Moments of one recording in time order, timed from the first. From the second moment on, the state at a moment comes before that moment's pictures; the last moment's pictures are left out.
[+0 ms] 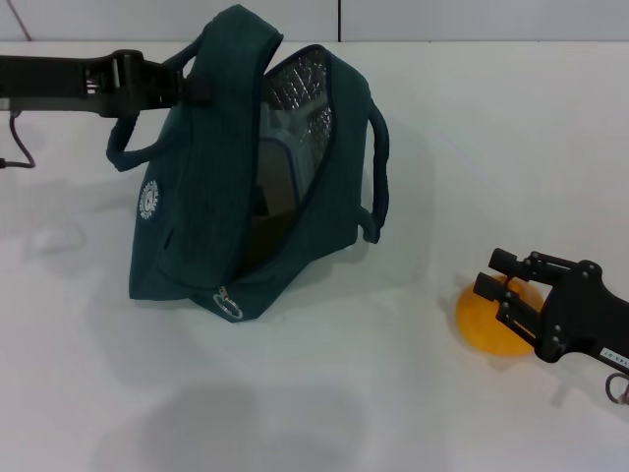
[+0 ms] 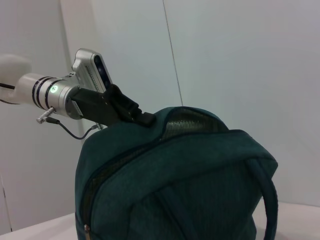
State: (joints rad) left arm -0.65 -1.90 0.71 0.75 1.94 1.67 -2.34; right arm 0.32 2.00 -1.66 -0.19 -0.70 -1.49 0.66
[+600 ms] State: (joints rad) left arm -0.64 -1.91 0.71 0.75 1.94 1.67 -2.34; right arm 0.32 2.00 -1.66 -0.20 -0.70 -1.49 0.66
